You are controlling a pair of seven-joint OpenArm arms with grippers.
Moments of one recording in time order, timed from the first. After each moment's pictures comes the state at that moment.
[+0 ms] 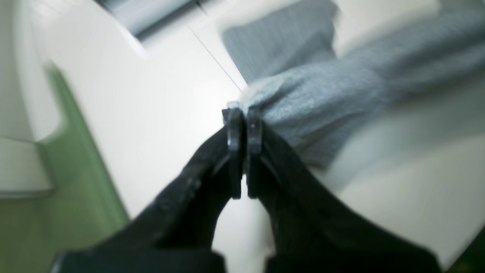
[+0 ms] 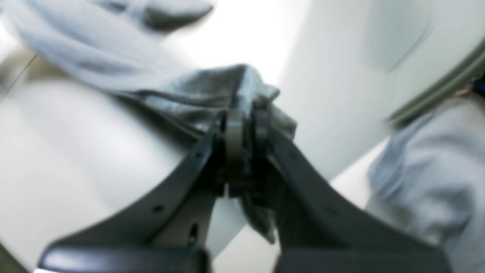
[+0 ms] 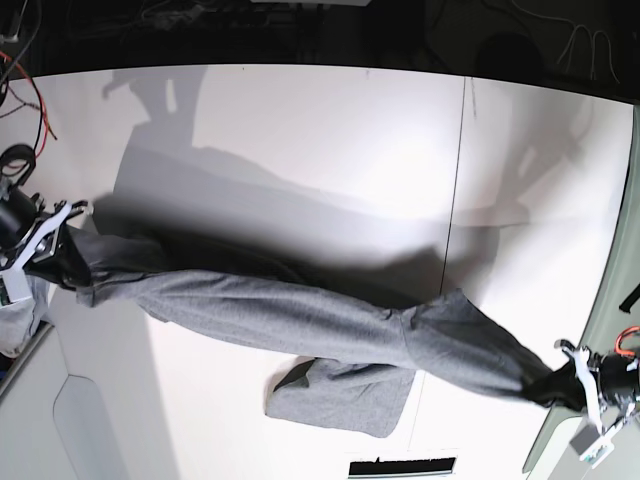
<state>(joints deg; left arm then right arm) -31.6 -48.8 17.6 76.9 -53.8 -35.4 50.6 -7.1 26.2 16.5 101.5 35.4 32.4 -44.0</state>
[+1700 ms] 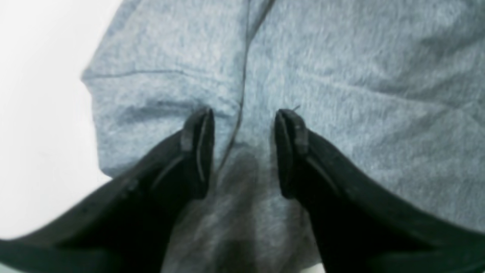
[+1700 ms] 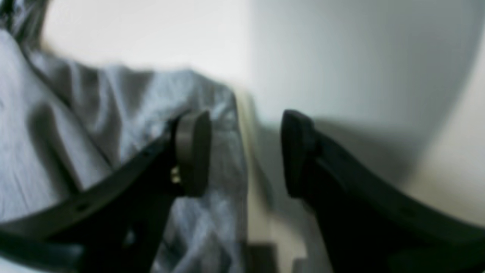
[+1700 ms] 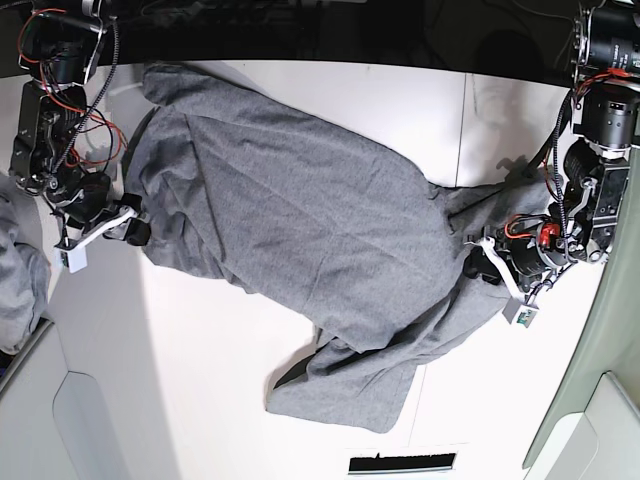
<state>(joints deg) -15.6 -25.7 6.2 57.9 -26.6 -25.7 32.4 7.7 11.0 19.2 59.7 23.5 29.6 -35.9</state>
